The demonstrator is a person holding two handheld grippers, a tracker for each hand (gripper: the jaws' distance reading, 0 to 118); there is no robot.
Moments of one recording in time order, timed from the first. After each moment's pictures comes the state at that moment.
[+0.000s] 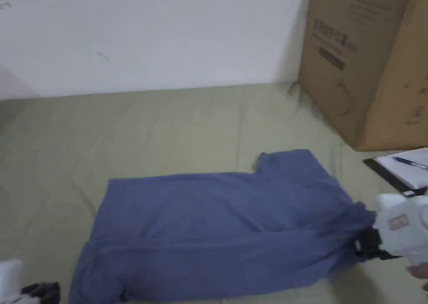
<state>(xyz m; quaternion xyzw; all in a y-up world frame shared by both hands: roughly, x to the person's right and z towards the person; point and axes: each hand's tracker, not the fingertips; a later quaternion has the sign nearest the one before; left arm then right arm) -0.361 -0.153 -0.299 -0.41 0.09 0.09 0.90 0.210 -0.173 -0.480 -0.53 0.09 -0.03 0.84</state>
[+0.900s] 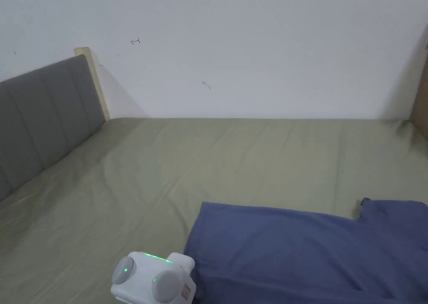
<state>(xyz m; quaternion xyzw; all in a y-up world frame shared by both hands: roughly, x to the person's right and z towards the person) -0.343 -0.203 -0.407 -0.57 0.01 0.00 0.82 0.185 -0.188 -0.472 -0.54 0.10 0.00 0.83</state>
